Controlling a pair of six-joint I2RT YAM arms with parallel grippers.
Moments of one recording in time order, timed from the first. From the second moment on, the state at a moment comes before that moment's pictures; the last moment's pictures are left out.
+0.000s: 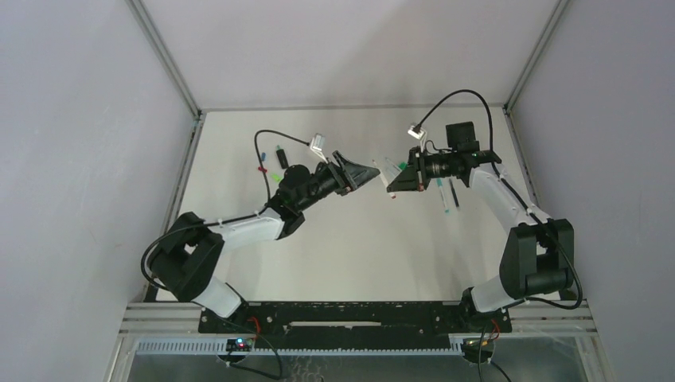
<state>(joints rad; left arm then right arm) -0.70 1.52 0.76 0.81 0.25 -1.06 0.13 1.49 1.13 -0.51 -1.11 -0.09</state>
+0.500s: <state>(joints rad) -0.71 1.57 0.84 0.76 0.35 -1.06 0.19 1.49 1.20 -0.59 -1.21 -0.18</state>
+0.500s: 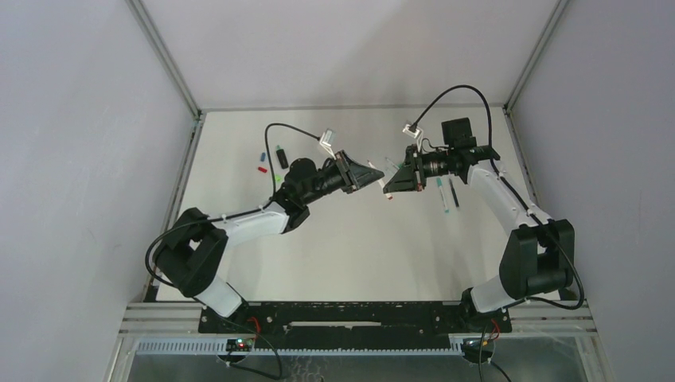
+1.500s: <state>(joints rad) -0.71 1.13 0.66 0.93 0.10 -0.85 0.22 1.49 1.68 -0.86 -1.26 -0.46</state>
